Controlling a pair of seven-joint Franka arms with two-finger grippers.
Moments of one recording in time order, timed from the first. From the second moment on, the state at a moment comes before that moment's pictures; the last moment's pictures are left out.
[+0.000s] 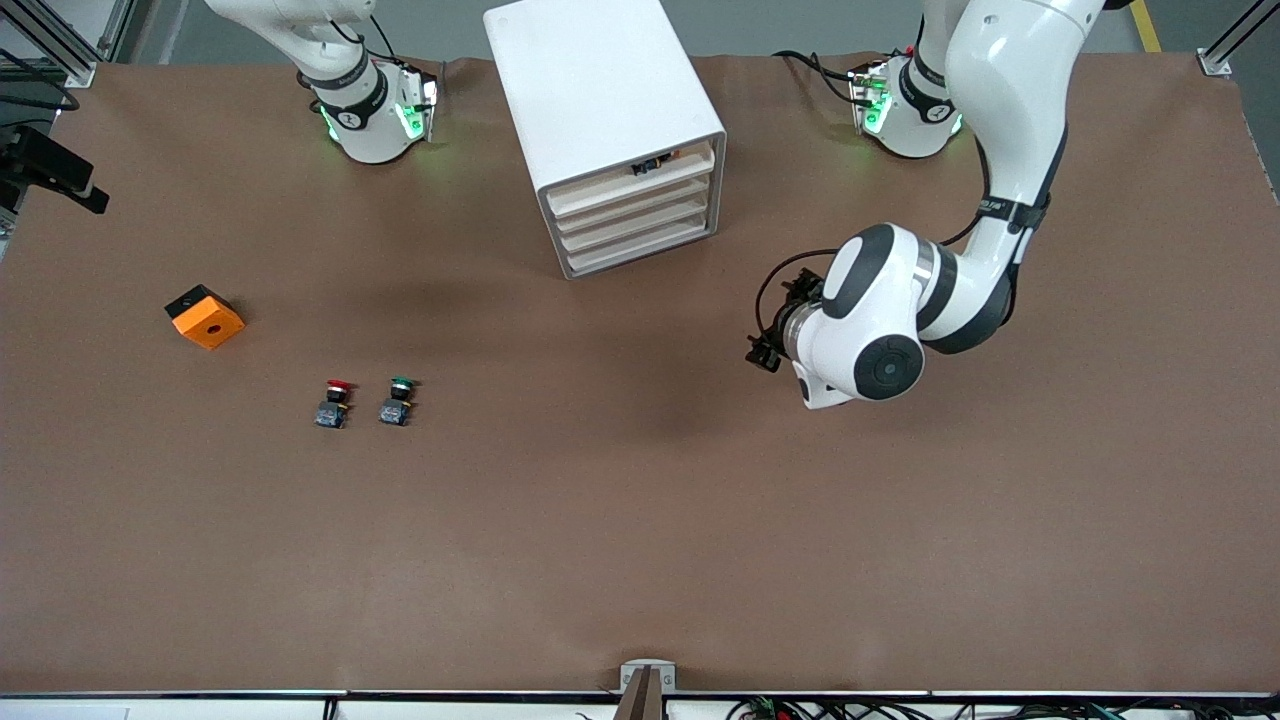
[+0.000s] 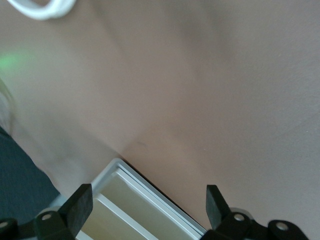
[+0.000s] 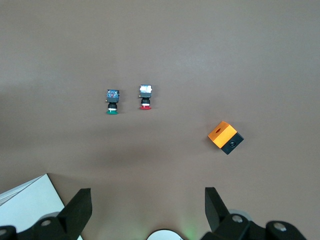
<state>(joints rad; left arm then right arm) -0.34 0.57 -0.14 -1.59 -0.39 1.70 -1.45 -0.04 -0.10 -0.05 -1.55 0.02 1.41 0.00</state>
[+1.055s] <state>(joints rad) -0.54 0.69 -0.14 -1.57 -0.59 1.80 -2.02 -0.04 0.03 -0.05 -1.54 0.02 1.43 0.00</state>
